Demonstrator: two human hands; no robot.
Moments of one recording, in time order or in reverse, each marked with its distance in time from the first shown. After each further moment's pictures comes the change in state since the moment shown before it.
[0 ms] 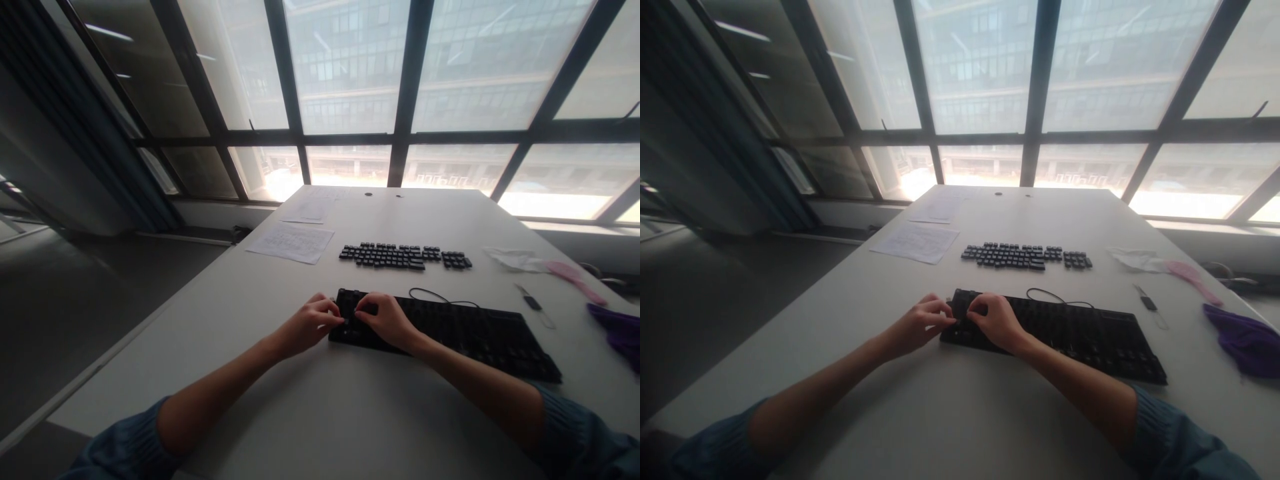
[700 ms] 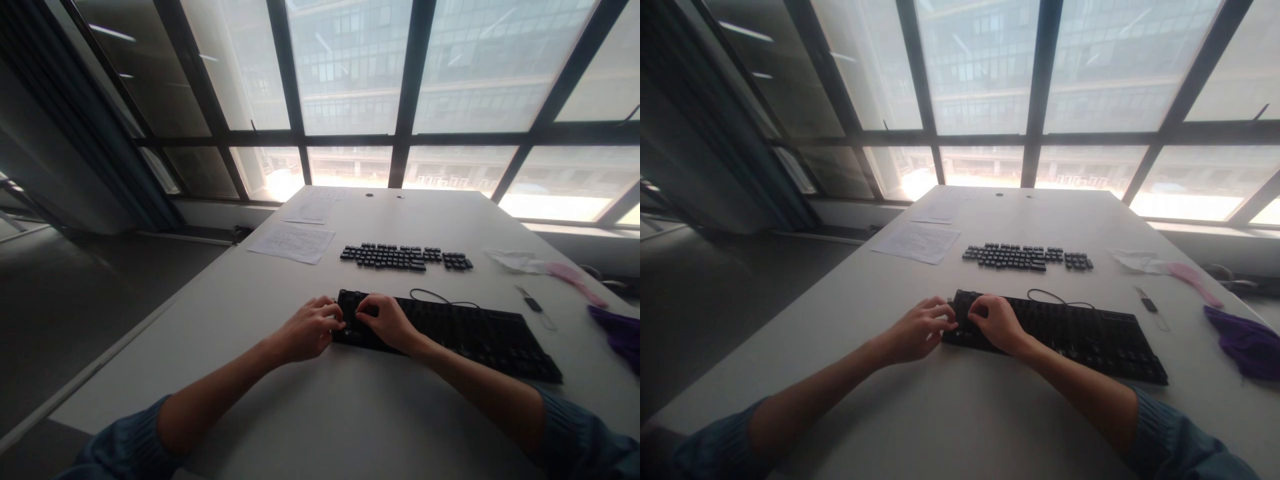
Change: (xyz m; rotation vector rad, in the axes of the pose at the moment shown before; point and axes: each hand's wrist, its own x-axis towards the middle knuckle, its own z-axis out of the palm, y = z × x) left_hand 0.001 0.018 -0.008 0.265 -0.149 0.020; right_hand -0.002 0.003 0.001 -0.033 0.002 -0.033
